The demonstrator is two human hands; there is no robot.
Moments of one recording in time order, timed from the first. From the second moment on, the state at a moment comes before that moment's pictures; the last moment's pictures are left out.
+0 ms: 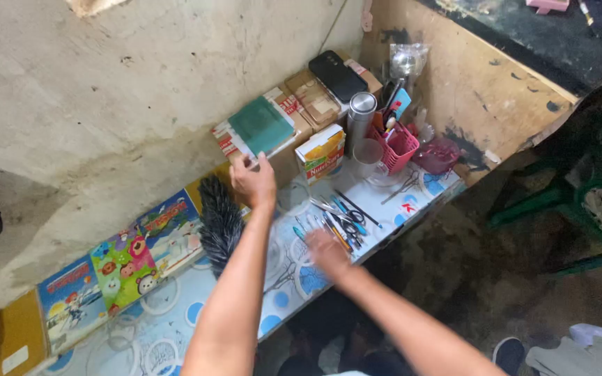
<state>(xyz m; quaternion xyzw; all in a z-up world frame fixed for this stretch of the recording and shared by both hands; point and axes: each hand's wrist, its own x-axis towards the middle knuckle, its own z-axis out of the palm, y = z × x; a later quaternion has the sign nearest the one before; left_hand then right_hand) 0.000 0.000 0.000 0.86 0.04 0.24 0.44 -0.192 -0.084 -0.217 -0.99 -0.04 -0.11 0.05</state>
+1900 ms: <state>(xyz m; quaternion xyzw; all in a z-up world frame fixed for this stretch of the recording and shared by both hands) -0.132 -0.090 -0.008 0.53 -0.19 -0.39 0.72 -0.415 -0.138 -0.073 -0.72 0.53 -0.29 0.34</state>
